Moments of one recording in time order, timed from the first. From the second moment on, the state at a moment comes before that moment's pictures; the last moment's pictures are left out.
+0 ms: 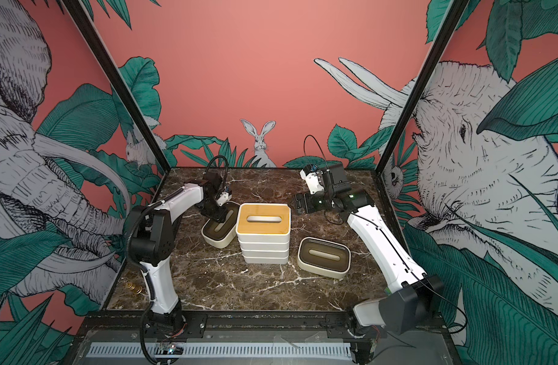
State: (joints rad) left arm -0.26 1.98 1.54 -0.97 0.00 0.29; right arm 0.38 1.38 1.43 -0.82 -0.36 0.07
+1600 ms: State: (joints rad) left arm -0.33 1.76 2.23 -1.44 -0.07 0.57; right arm 0.33 1.32 1.42 -0.84 -0.51 0.05
